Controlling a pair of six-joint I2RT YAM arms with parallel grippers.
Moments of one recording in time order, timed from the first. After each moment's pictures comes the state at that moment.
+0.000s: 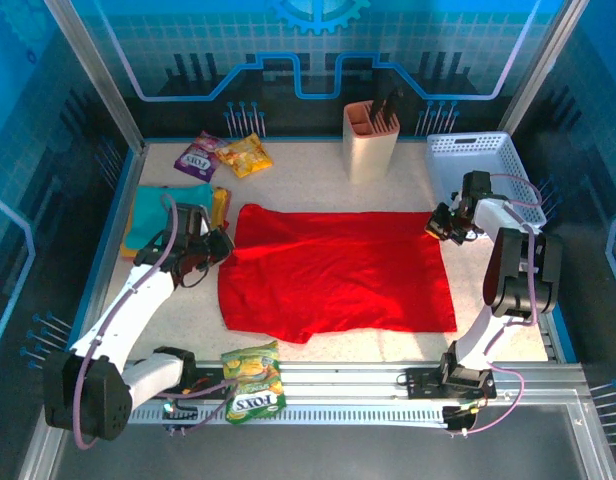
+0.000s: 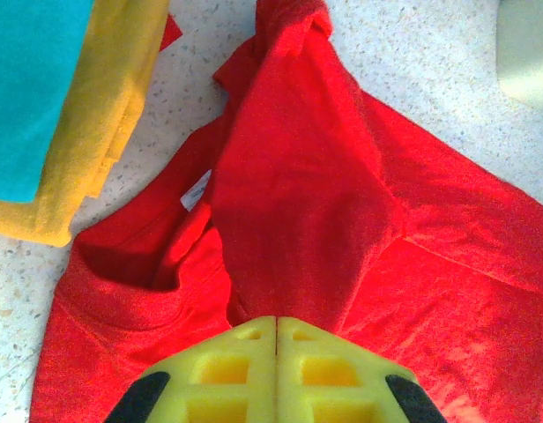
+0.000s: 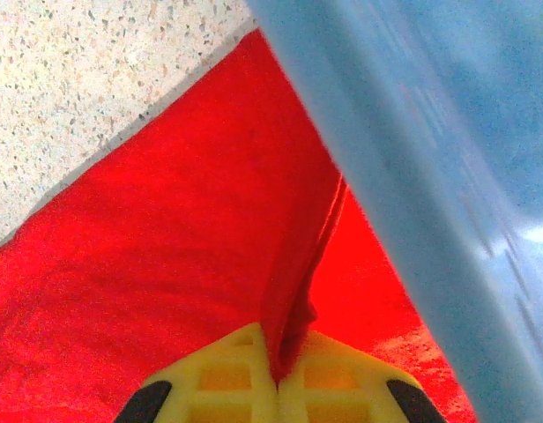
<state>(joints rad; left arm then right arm) -0.13 1.09 0.78 -0.55 0.18 -0.69 -0.18 1.77 1.16 -0.62 -0.34 0.45</state>
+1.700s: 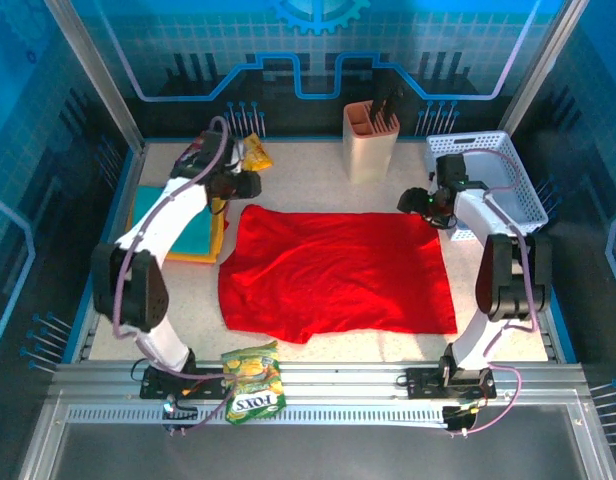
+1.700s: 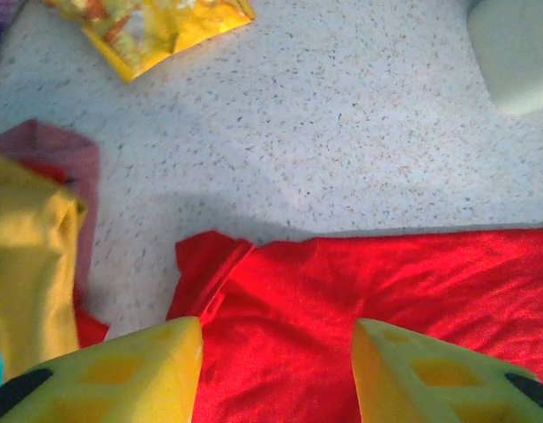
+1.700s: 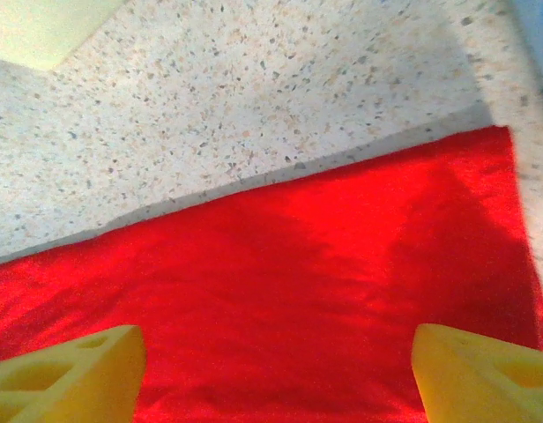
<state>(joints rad) -0.20 1.75 1.51 -0.69 0.06 -0.27 0.00 1.77 1.26 -0.60 -0.18 0.41</state>
